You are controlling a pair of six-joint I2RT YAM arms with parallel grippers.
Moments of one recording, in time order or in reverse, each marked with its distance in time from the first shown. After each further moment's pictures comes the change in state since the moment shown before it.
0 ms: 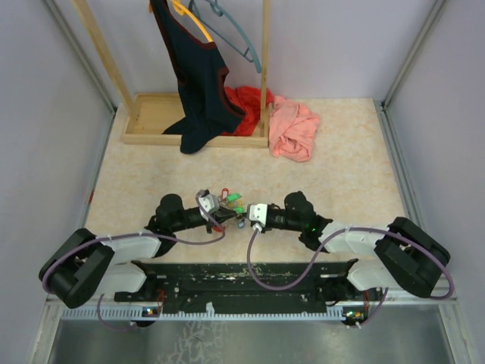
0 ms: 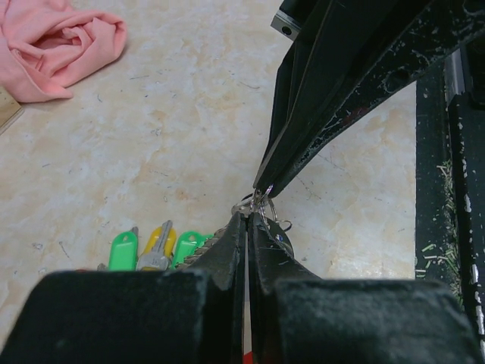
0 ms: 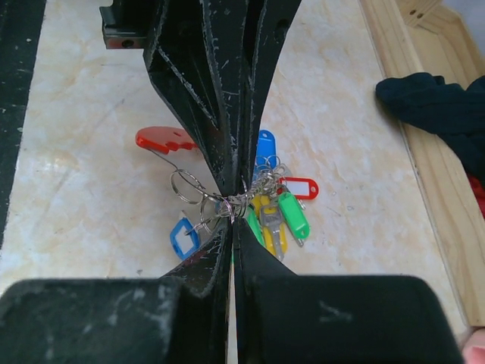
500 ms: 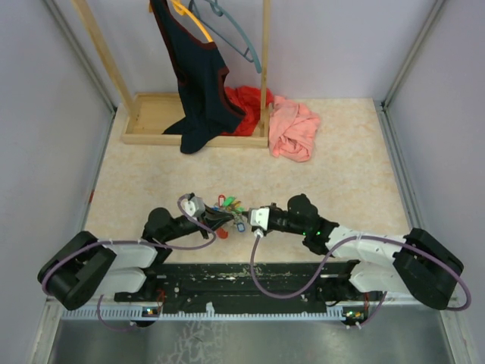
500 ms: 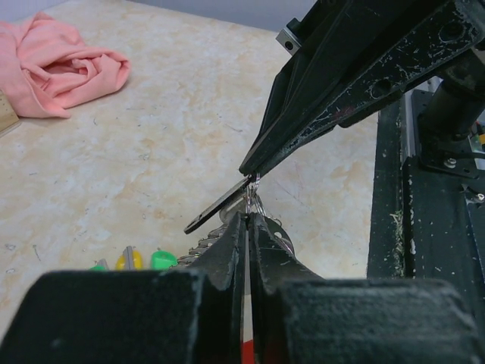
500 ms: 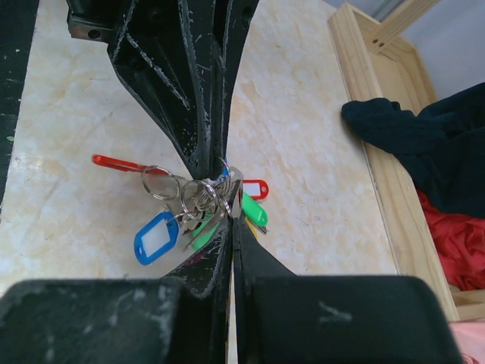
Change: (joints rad) left arm 0.004 -0.012 -0.142 0.340 -0.029 -0.259; right arm 0.048 -0.118 0.000 -0.069 0.095 -0.075
